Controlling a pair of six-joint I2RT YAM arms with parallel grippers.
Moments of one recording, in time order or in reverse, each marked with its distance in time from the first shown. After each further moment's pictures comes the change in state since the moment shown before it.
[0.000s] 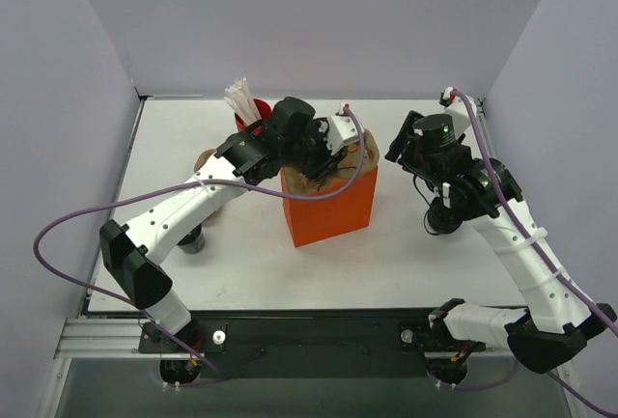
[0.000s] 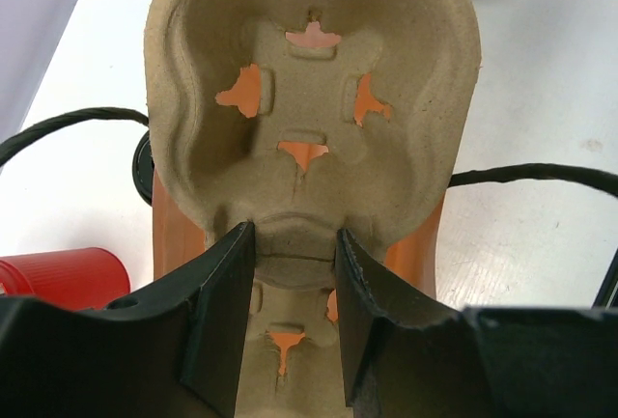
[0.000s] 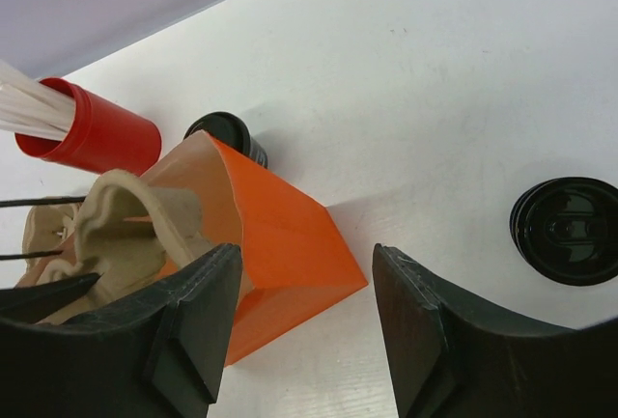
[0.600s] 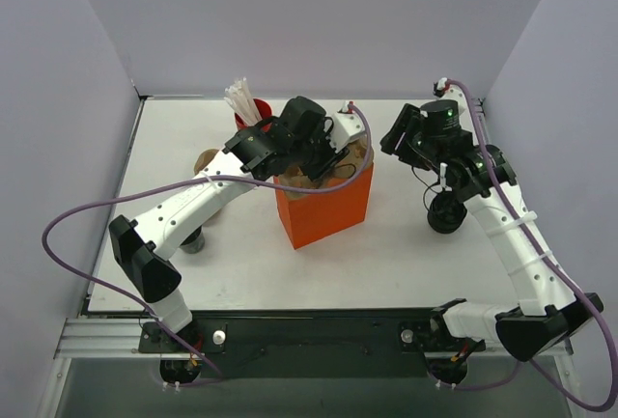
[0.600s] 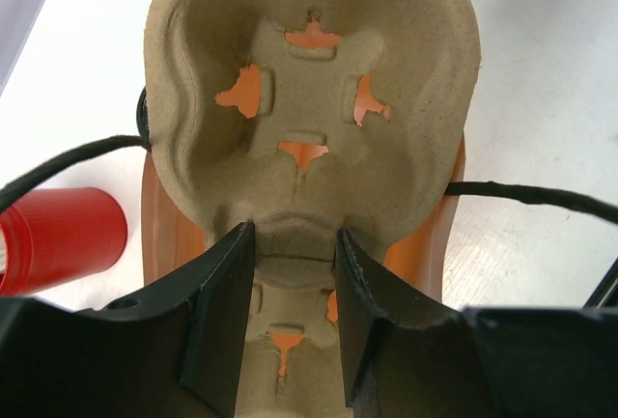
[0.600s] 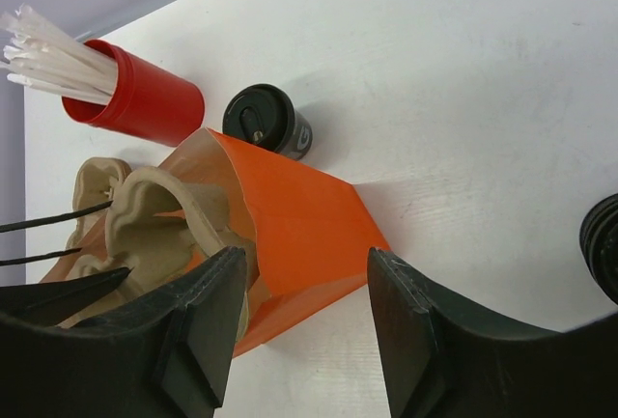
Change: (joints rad) left arm -0.032 0.061 0.113 -0.138 -0.133 -0.074; right arm -0.143 0.068 0.008 0.063 -0.287 -0.034
